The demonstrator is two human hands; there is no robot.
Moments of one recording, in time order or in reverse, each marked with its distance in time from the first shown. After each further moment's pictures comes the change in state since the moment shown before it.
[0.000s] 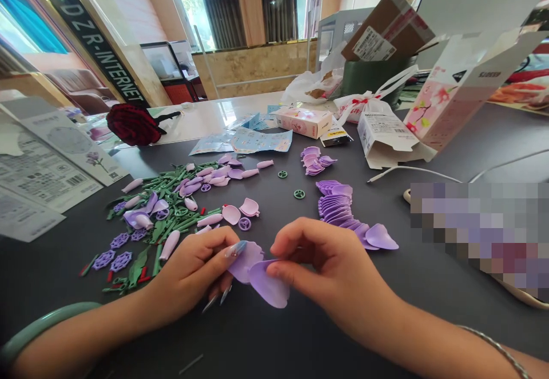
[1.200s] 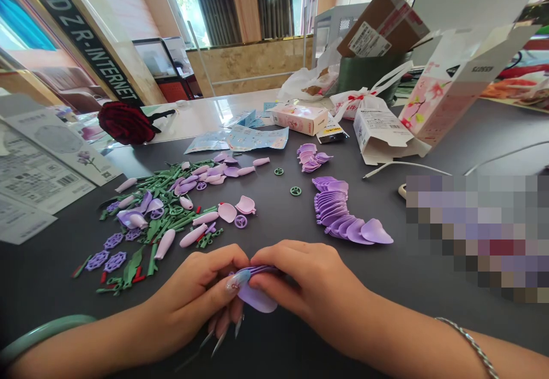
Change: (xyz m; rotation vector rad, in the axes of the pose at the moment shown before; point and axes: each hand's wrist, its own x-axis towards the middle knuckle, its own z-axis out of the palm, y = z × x) left_hand -0.009 0.007 0.013 -0.026 -0.213 -0.052; right_hand -0.011 0.018 0.006 -0.509 -0.173 -0.375
